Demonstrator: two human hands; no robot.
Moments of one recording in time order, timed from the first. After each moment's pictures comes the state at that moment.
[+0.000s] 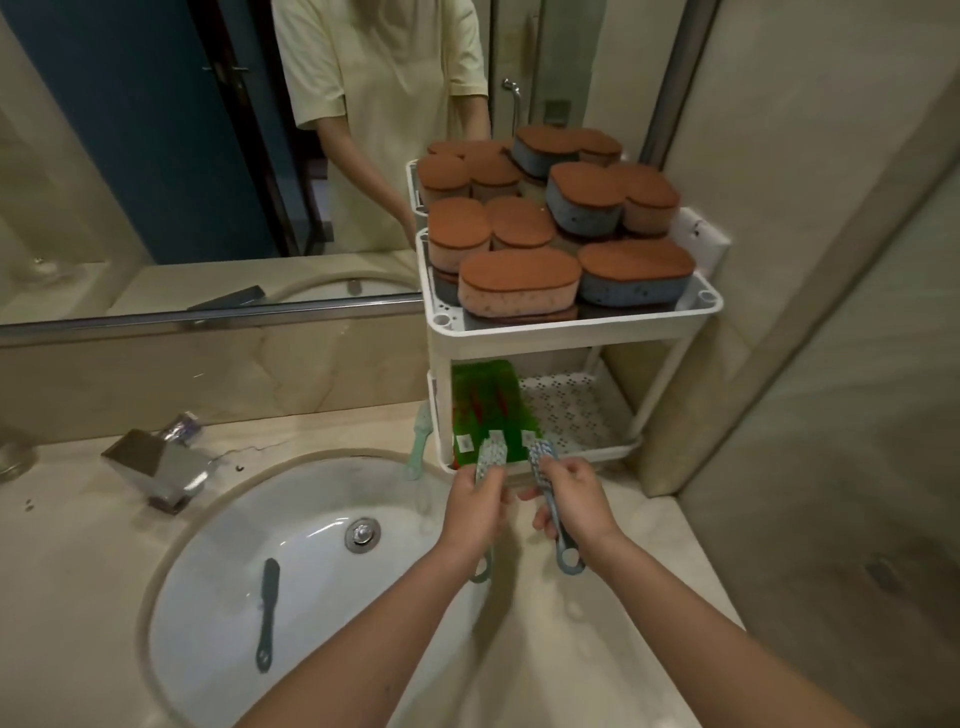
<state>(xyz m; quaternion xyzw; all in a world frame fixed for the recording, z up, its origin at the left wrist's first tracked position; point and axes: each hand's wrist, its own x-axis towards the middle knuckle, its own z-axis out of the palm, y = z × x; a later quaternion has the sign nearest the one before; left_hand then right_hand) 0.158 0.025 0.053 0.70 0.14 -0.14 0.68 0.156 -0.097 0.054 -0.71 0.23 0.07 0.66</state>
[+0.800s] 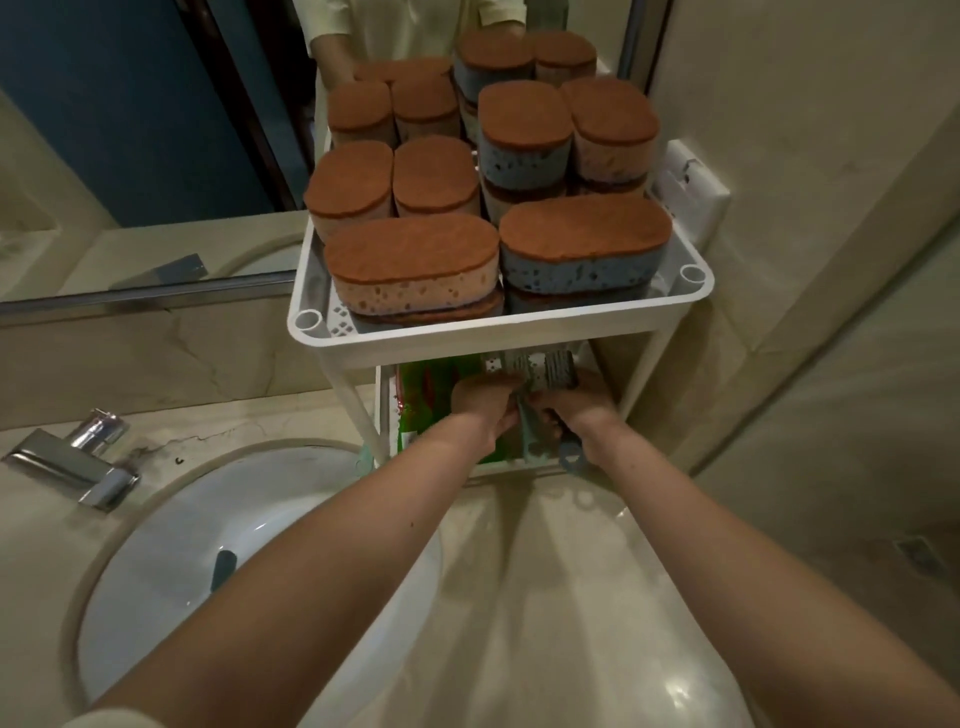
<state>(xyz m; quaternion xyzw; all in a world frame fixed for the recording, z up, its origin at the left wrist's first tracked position) 0.292 -0.075 0.064 0.56 0.29 -0.18 0.76 0.281 -0.188 0.050 -0.72 0.22 0.11 0.64</state>
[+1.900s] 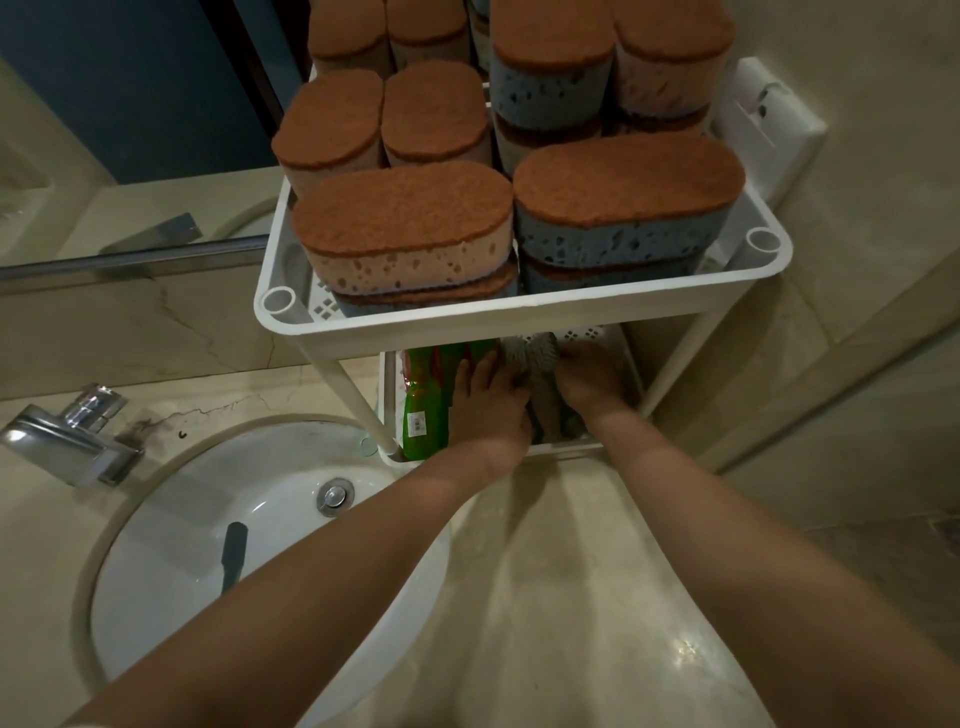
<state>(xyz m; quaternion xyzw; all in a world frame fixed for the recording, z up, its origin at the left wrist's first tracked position) 0.279 -0.055 0.013 0.99 -0.14 -0.06 0.07 0.327 -0.185 0.000 -0.87 0.17 0.09 0.45</state>
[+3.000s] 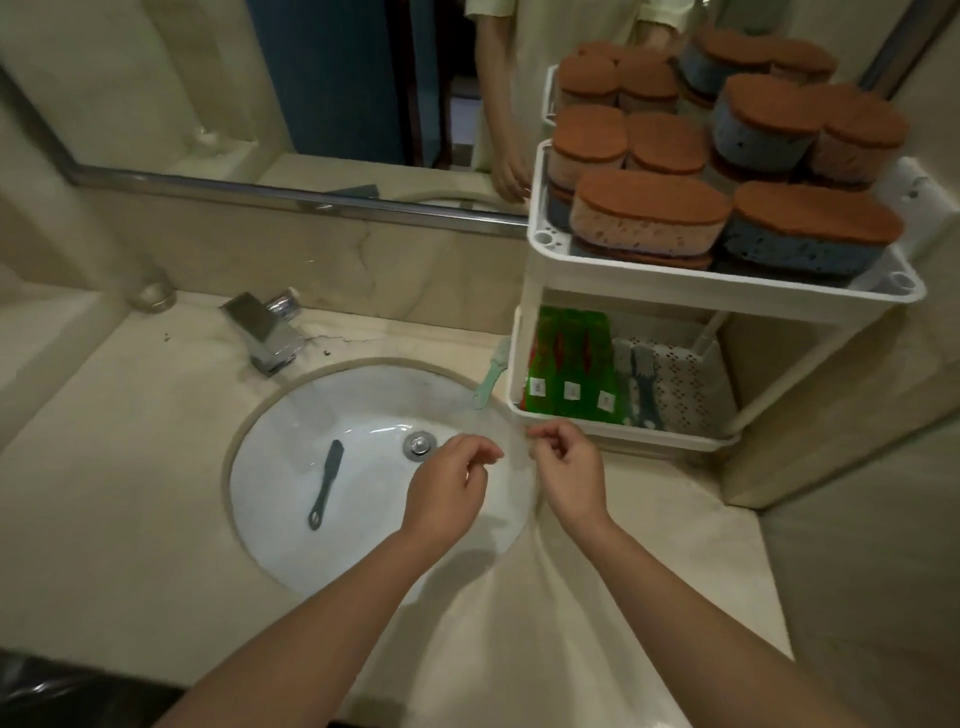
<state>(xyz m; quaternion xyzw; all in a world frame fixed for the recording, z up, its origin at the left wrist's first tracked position) 0.110 0.097 -0.001 0.89 0.07 0.06 0.44 0.158 -0.049 0.005 -0.82 0.03 0.03 0.57</state>
